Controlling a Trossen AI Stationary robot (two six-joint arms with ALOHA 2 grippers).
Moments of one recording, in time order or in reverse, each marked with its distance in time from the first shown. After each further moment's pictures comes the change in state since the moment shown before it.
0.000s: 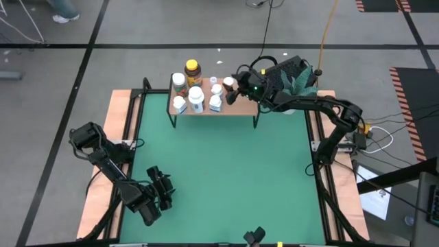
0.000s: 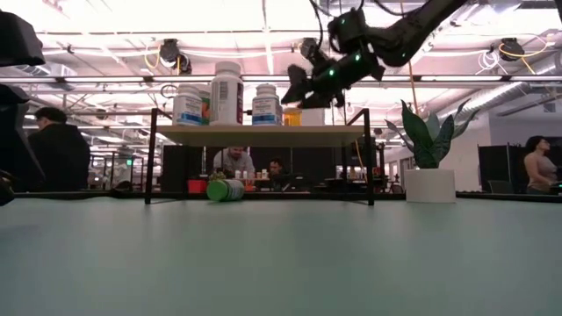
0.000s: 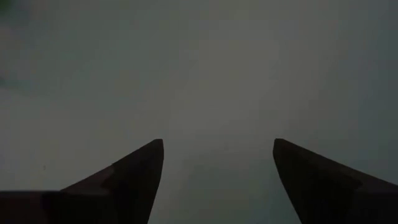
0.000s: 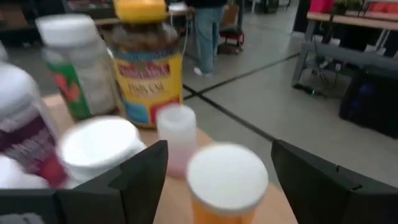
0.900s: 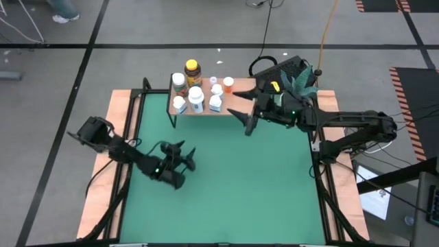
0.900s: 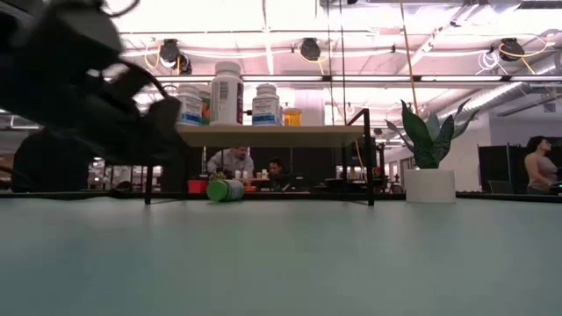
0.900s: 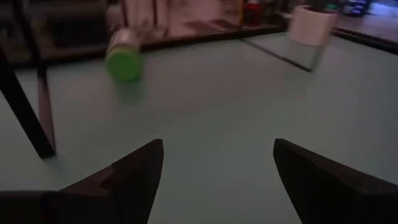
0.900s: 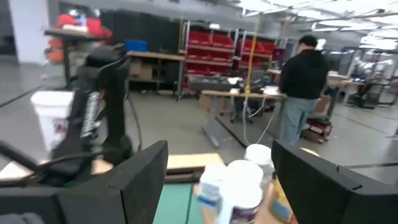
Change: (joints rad) left arm 0.474 0.000 -0.288 0.861 -0.537 0.149; right arm 0.404 -0.429 -0.001 -0.136 -0.003 -0.166
